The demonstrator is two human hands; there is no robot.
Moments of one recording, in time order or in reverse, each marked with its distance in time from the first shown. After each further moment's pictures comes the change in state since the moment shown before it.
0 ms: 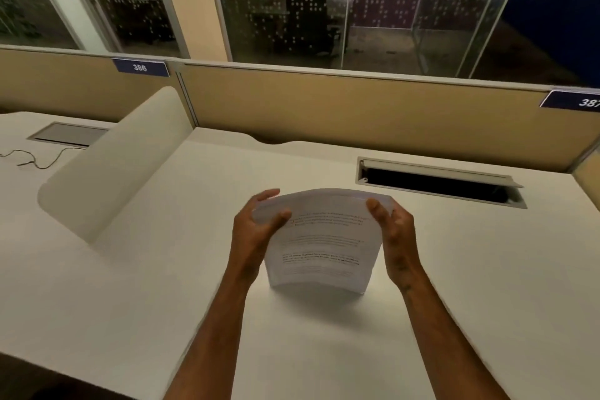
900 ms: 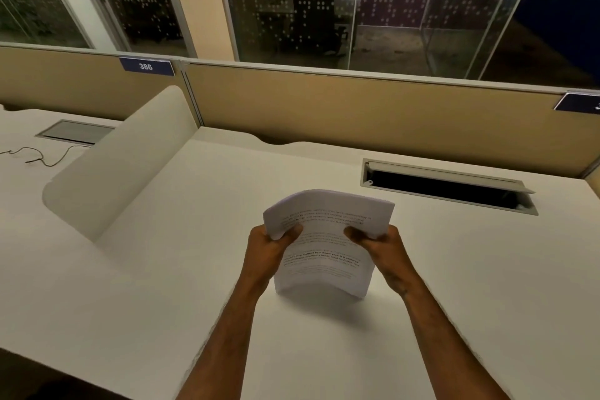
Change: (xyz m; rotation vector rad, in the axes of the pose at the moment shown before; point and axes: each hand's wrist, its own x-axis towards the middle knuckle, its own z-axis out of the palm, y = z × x) left_hand -0.002 -0.029 0.010 0.069 -0.023 -0.178; right_hand 0.015 0.043 -0.005 0.014 -0.216 0.169
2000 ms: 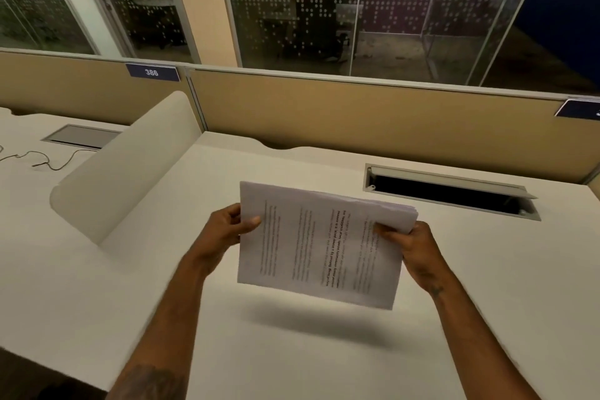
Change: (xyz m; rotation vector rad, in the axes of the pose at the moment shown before) left_hand 0.038 0.022 -0.093 0.049 -0.188 -0.051; right_hand -0.001 -0.015 -0.037 0.039 0.003 -0.064
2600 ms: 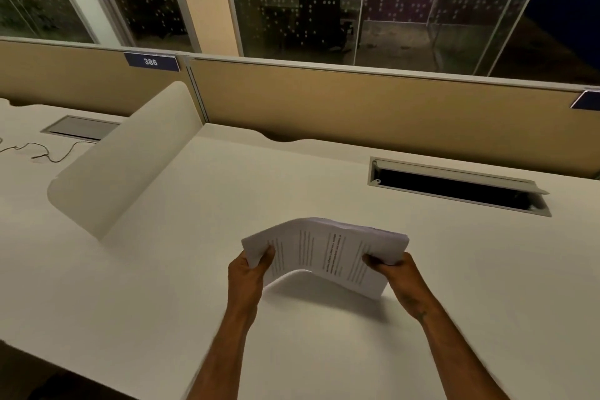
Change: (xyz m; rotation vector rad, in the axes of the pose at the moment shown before) left_hand -0.032 -0.099 0.064 -0.108 0.442 -0.037; right_hand -0.012 0.077 0.008 -0.082 -0.015 0.231
